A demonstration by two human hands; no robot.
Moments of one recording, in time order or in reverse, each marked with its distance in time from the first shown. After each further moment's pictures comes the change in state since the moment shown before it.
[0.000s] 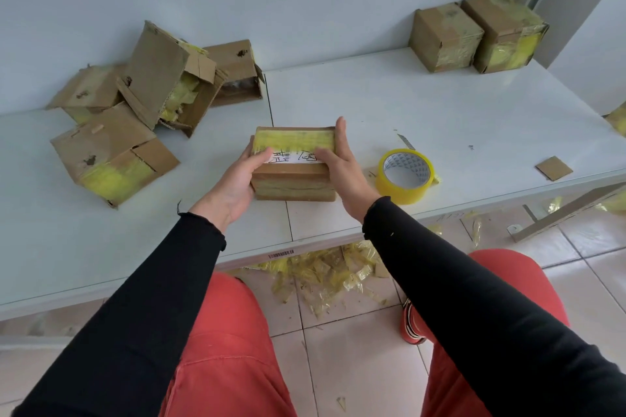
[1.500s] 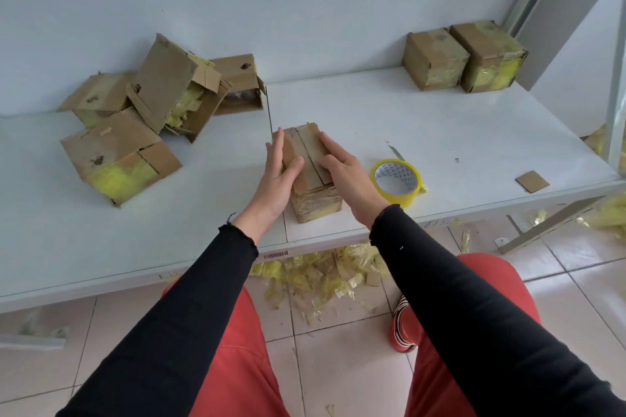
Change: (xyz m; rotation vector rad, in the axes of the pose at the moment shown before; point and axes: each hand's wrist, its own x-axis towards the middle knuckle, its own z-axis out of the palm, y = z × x) left_hand -0.033 -0.002 0.067 0.333 0.020 0.286; right_hand -0.027 -0.028 -0.013 -0.054 0.019 0.036
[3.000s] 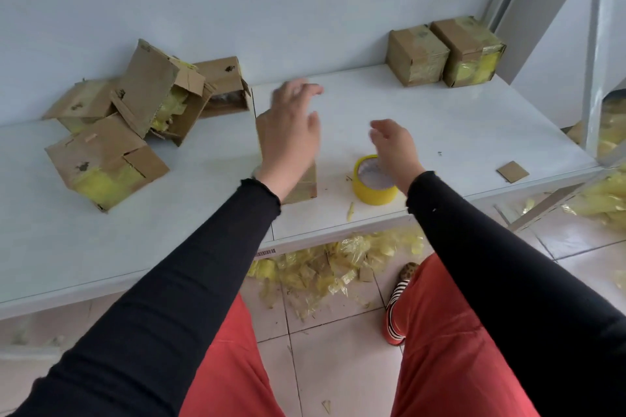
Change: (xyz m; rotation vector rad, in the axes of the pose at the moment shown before) left_hand 0.031 0.087 0.045 0.767 0.350 0.579; right_hand 0.027 -0.003 -0.101 -0.305 0.380 -0.008
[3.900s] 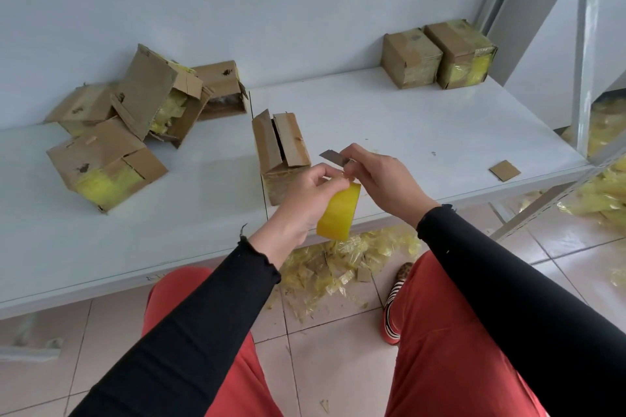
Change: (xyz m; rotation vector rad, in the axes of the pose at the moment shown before) left_hand -0.082 0.037 0.008 -0.782 -0.423 -0.702; right_hand -0.068 0.002 -0.024 -0.481 -0.270 -0.730
